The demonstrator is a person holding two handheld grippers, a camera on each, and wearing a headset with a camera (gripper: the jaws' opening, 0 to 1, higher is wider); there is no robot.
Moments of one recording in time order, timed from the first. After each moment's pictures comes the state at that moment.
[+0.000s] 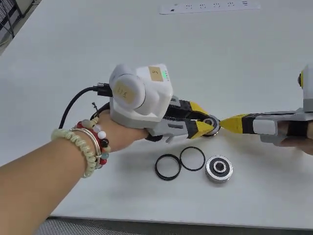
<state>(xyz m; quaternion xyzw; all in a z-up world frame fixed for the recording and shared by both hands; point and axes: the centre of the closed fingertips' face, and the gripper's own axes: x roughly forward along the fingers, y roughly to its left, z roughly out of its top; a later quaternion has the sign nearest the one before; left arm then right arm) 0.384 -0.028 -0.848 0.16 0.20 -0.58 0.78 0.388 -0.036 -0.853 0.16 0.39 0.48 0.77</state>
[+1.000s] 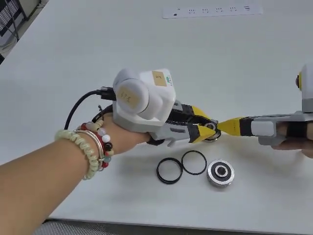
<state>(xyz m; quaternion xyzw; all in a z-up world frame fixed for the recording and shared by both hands) 0.382 -0.028 -0.848 0.16 0.20 -0.58 0.78 0.377 -0.024 -0.842 0.17 0.39 0.49 0.76</state>
